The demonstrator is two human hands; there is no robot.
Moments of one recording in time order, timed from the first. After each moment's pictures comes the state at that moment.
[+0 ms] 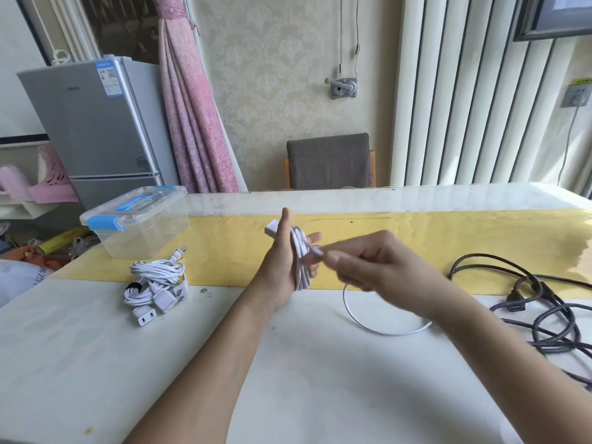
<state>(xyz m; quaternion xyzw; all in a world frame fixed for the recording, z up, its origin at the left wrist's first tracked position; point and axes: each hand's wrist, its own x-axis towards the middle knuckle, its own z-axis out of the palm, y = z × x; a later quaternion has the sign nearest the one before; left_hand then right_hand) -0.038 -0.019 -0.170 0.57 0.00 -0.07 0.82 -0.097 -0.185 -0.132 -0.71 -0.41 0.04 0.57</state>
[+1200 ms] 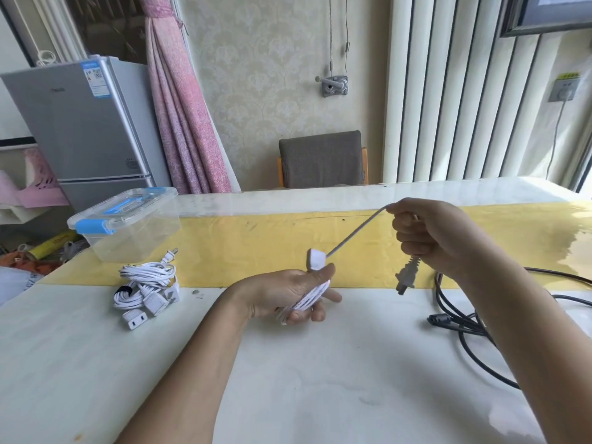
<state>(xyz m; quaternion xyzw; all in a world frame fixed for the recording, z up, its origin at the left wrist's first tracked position) -0.062 -0.010 -0.165 0.81 -0.12 -0.32 0.47 -0.059 -0.238 -0.117 -0.65 -0.05 0.03 0.75</state>
